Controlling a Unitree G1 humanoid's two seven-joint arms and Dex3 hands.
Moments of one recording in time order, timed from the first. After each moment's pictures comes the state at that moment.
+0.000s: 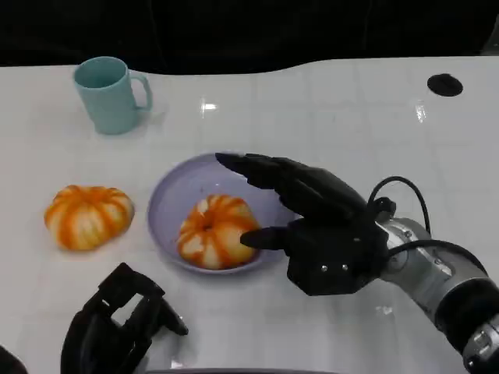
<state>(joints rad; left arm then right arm) -0.02 -0.11 0.26 0.61 -0.45 -0.40 -0.71 -0.74 -0.05 0.47 0.97 -0.50 -0.61 -0.01</state>
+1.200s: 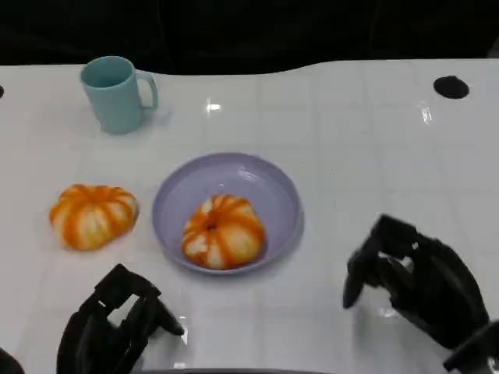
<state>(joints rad) -0.01 -0.10 0.26 0.61 -0.44 -0.38 -0.70 -0.07 -0.04 -0.01 0.44 0.46 -0.29 0.73</state>
